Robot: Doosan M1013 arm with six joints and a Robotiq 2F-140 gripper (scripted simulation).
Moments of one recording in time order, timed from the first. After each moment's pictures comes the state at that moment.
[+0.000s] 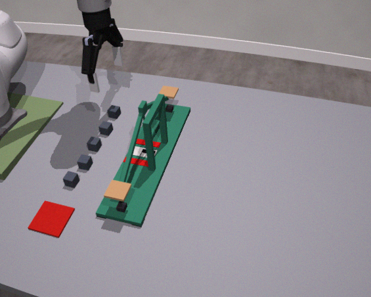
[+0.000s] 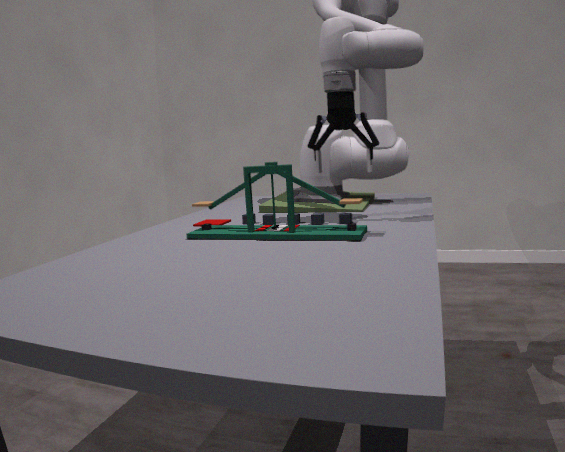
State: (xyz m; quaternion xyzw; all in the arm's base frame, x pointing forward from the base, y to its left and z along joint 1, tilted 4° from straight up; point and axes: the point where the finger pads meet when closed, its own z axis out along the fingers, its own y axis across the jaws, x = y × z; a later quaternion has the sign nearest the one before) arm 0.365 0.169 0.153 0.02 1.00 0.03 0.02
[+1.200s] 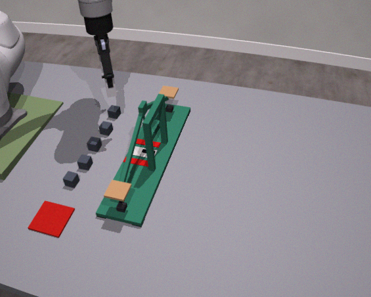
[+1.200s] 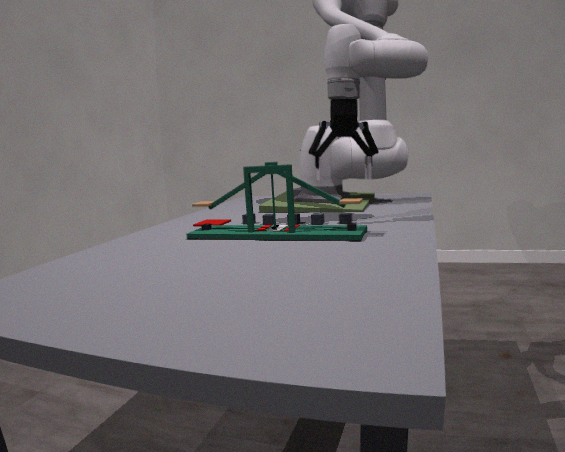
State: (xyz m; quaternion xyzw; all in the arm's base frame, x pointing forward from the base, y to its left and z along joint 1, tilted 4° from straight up) arm 0.367 0.170 0.133 -0.30 0.95 0.00 0.03
